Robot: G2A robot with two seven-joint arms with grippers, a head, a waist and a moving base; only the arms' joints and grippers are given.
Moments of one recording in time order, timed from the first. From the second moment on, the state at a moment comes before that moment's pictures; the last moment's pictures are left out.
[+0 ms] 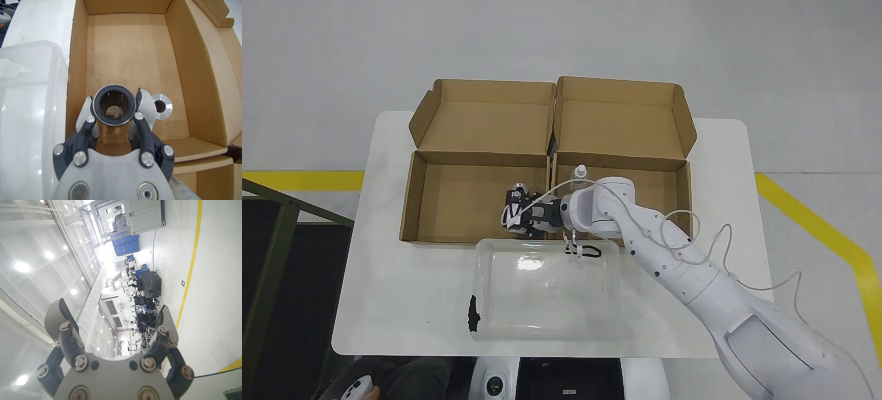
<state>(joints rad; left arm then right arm) -0.29 -0.19 -0.48 -1.38 1.96 -0.31 0.15 -0.61 -1.44 0.61 -1.16 -1.24 -0.74 0.37</state>
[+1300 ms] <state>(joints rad) -0.29 -0.19 -0.48 -1.38 1.96 -0.31 0.15 -0.68 -1.41 0.77 -1.39 -1.25 -0.76 0.33</state>
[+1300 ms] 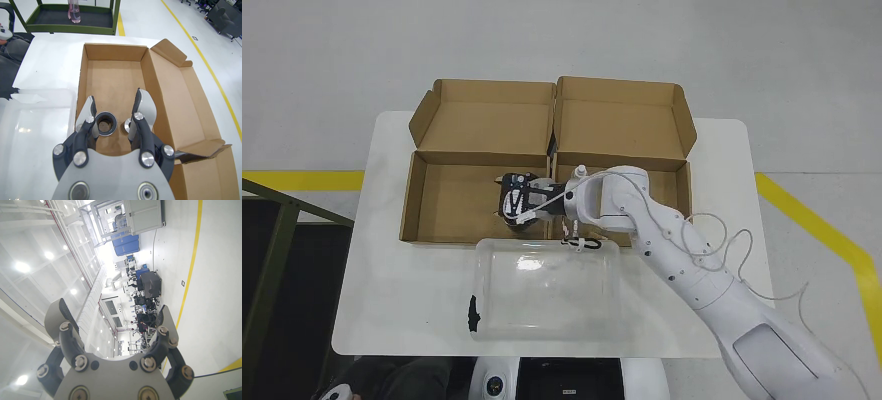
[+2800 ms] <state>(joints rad) -0.29 -0.19 -0.48 -1.38 1.96 -0.31 0.15 -1.51 -1.22 1.44 -2.00 -1.46 -0.64 -0.02</state>
